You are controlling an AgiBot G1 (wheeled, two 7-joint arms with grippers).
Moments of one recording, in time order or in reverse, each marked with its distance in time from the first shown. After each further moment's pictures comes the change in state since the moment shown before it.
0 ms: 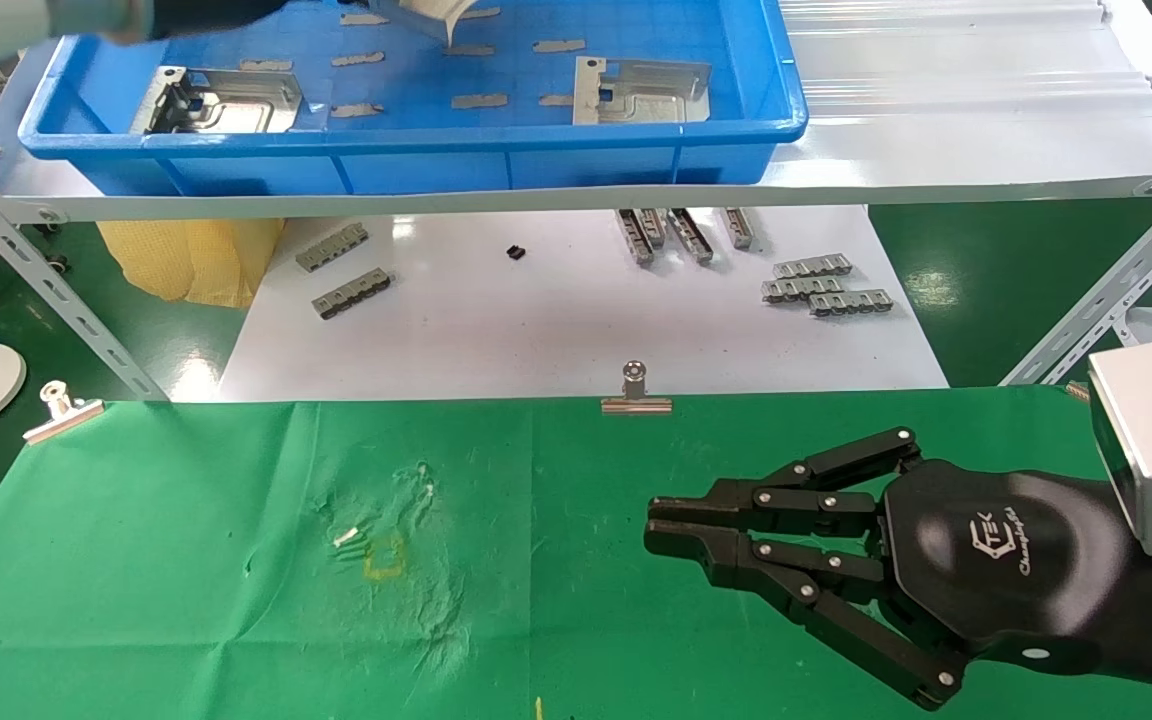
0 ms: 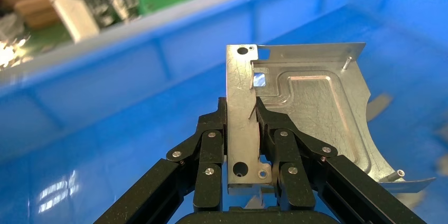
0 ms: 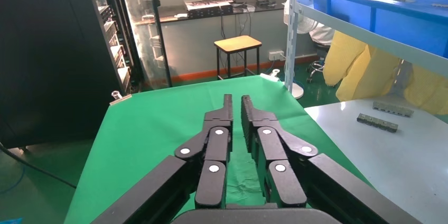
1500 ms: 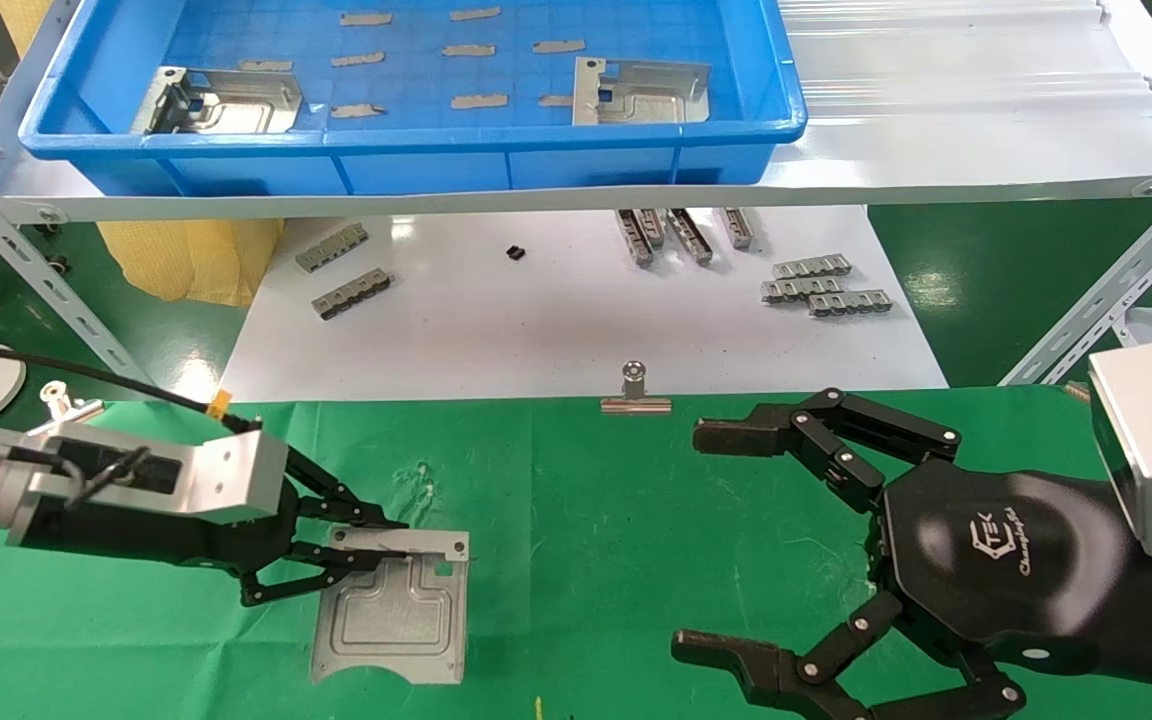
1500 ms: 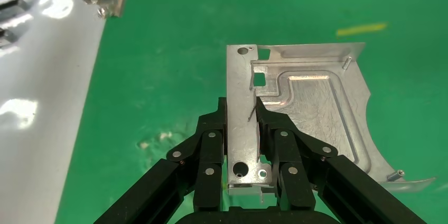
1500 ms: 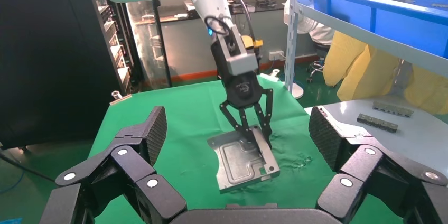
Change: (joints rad) left arm 0.383 -0.345 0.343 -0.330 -0.128 0.679 0.538; right arm 0.000 0.000 0.000 0.000 0.000 0.000 0.000
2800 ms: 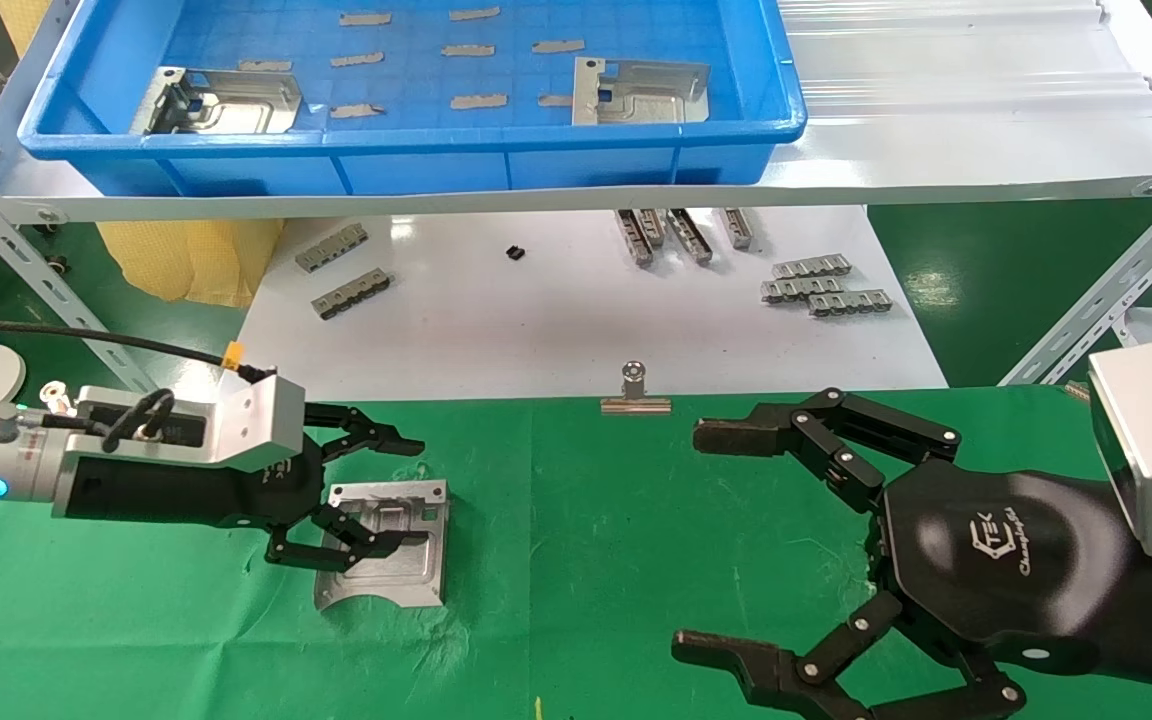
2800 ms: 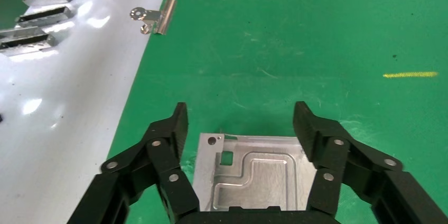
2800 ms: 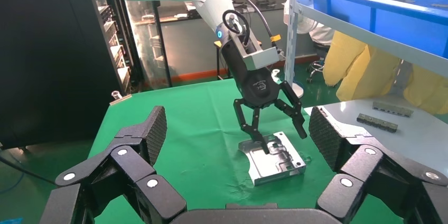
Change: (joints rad) left arm -0.042 0.117 -0.024 0.338 -0.043 0.053 0.140; right arm 0.000 0.000 0.000 0.000 0.000 0.000 0.000
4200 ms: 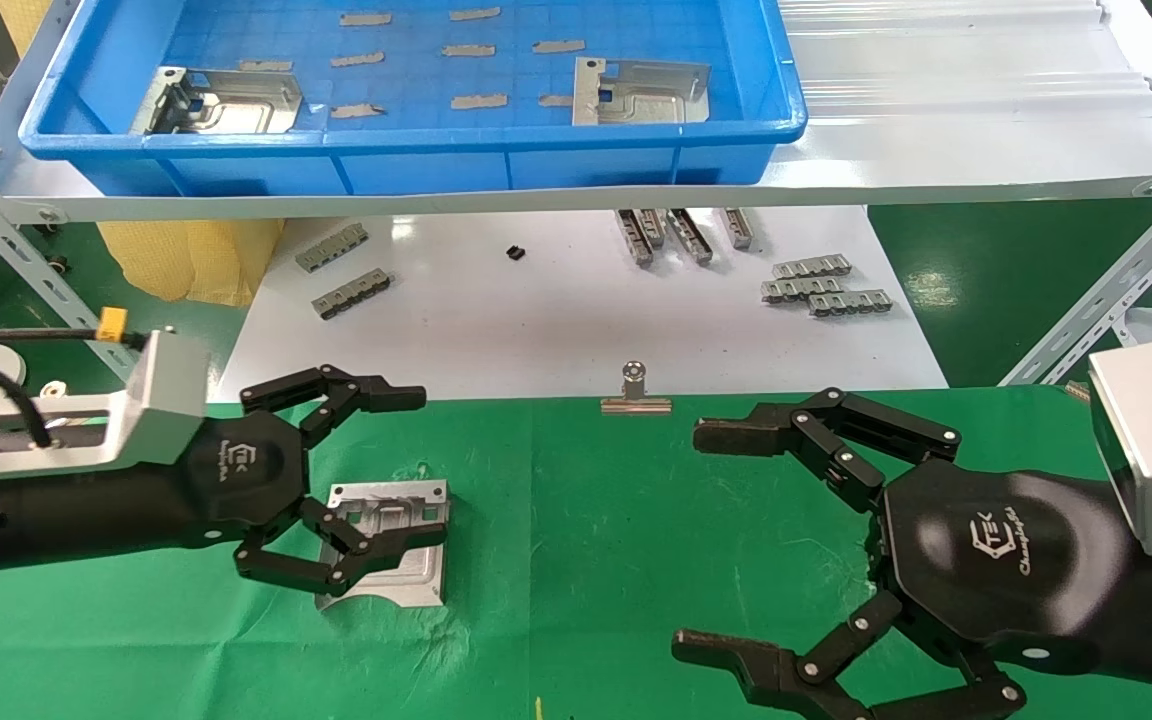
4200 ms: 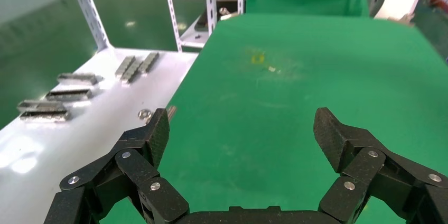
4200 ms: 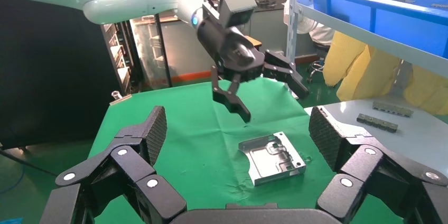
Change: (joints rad) left arm 0.385 -0.244 -0.325 -0.704 -0.273 -0.063 -0.431; right arm 0.000 0.000 0.000 0.000 0.000 0.000 0.000
